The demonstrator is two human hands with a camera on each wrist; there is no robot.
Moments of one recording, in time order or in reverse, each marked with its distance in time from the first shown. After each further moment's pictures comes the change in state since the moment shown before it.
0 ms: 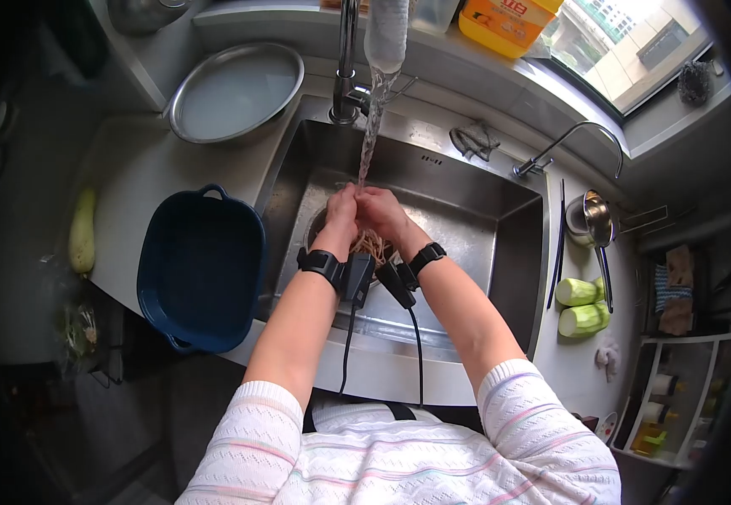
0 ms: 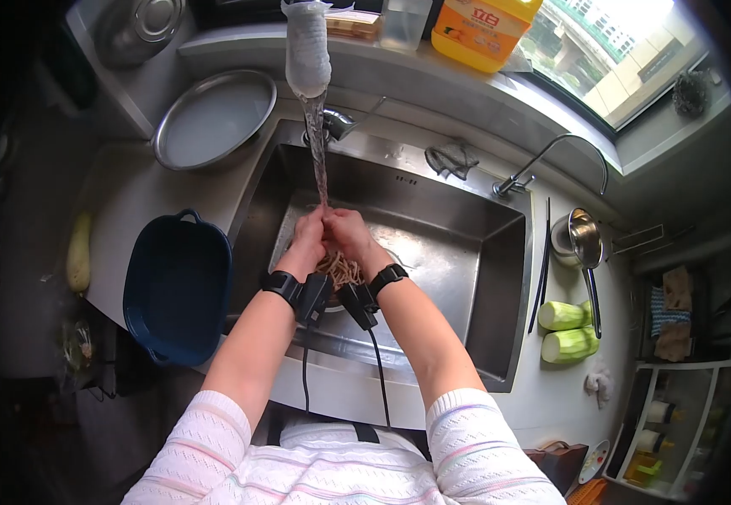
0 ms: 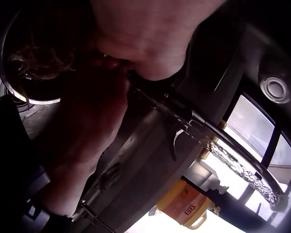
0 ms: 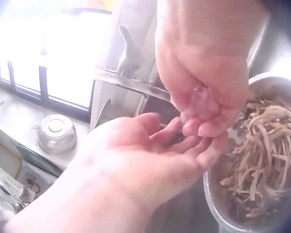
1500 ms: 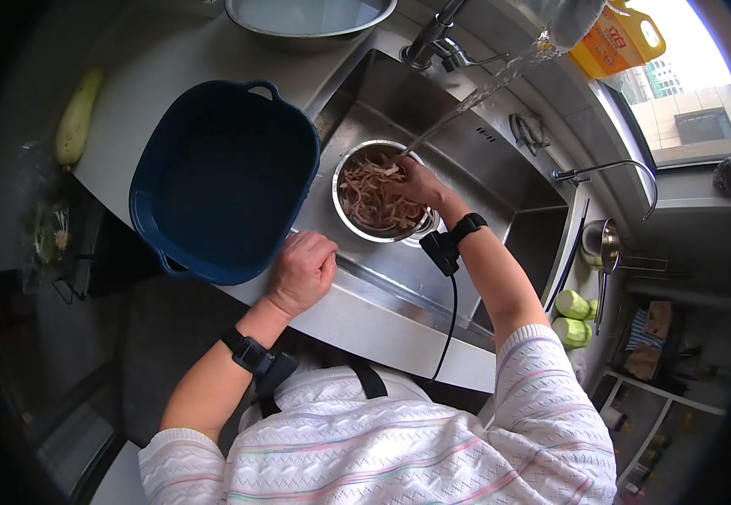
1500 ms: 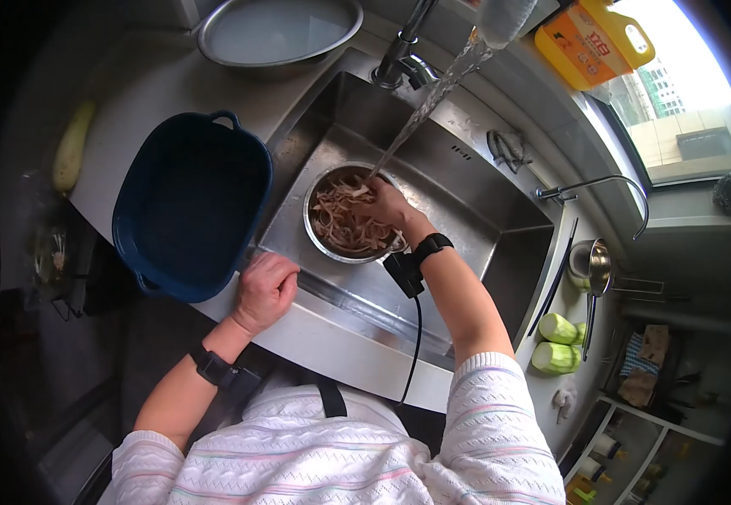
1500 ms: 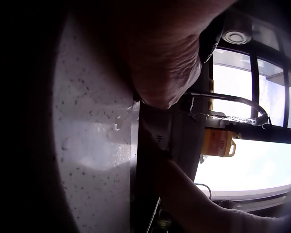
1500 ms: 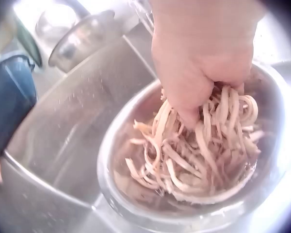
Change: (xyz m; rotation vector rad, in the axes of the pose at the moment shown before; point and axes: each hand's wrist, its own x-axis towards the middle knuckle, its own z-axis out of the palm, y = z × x) left_hand -0.206 0.015 -0.126 1.163 -0.033 0.986; right_hand 0.009 0.027 -0.026 -1.311 -0.139 0.012
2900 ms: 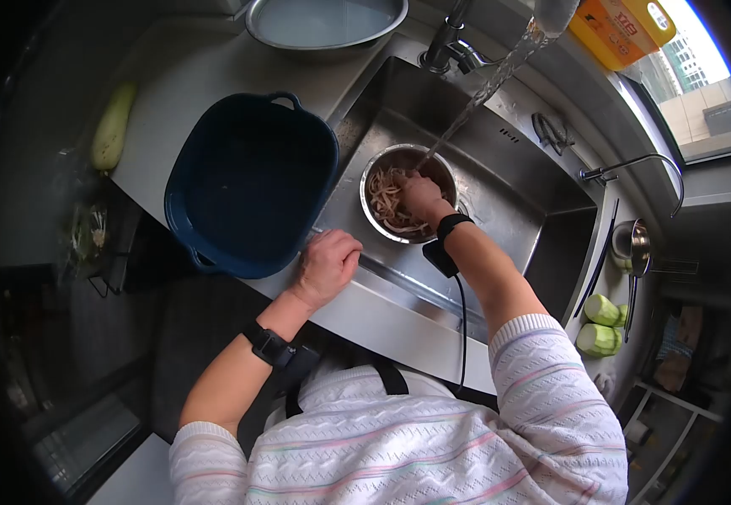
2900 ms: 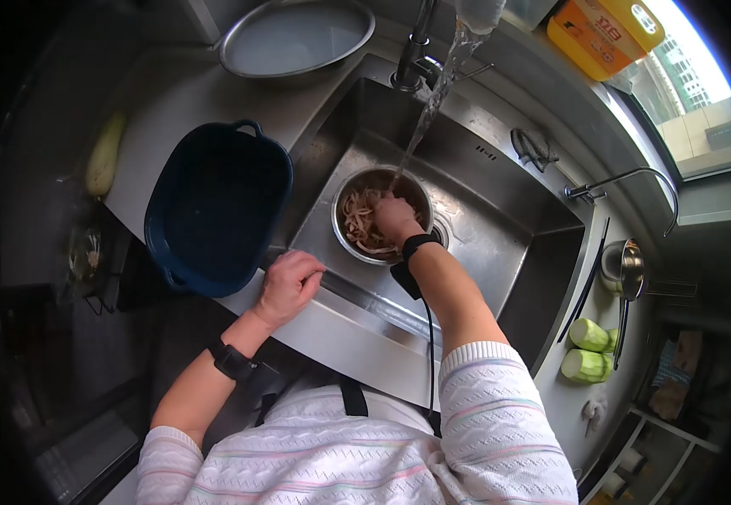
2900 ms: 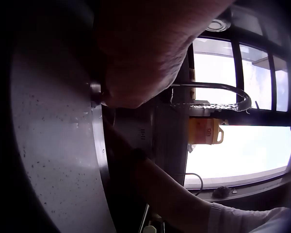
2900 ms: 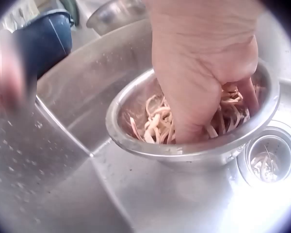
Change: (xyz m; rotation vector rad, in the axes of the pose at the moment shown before) left_hand 0.005 0.002 -0.005 -0.030 -0.158 -0.075; right_hand 0.013 -0.011 0.049 -0.669 0.071 -0.082
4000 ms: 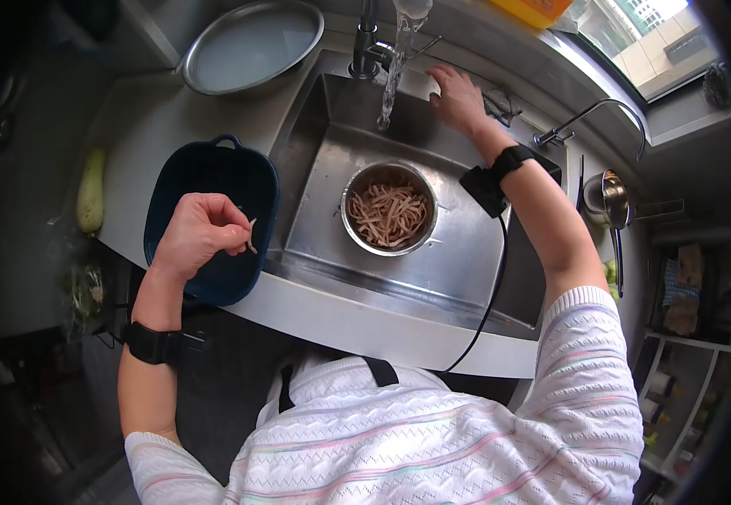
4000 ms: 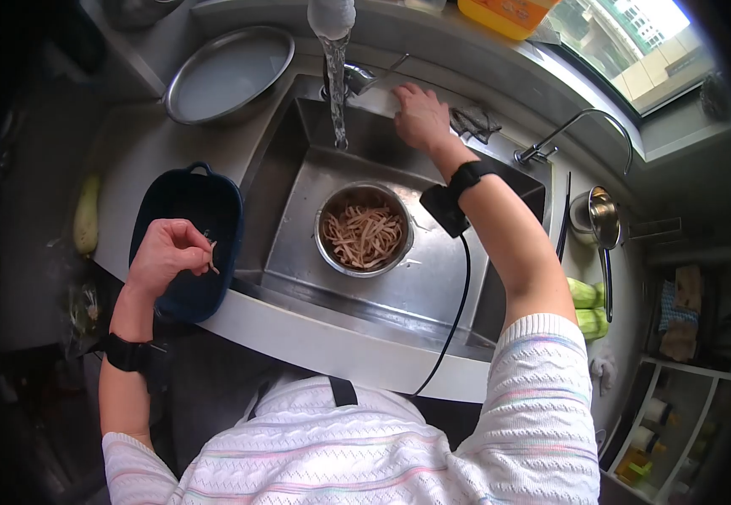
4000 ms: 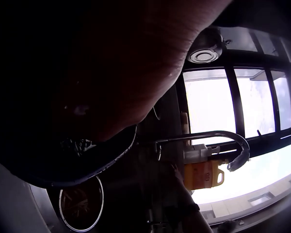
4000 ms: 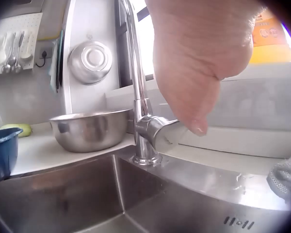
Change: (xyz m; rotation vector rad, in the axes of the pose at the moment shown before) left_hand 0.080 0.051 -0.146 -0.465 -0.314 -0.570; right_hand -0.051 0.096 -0.188 0.045 0.664 0.168
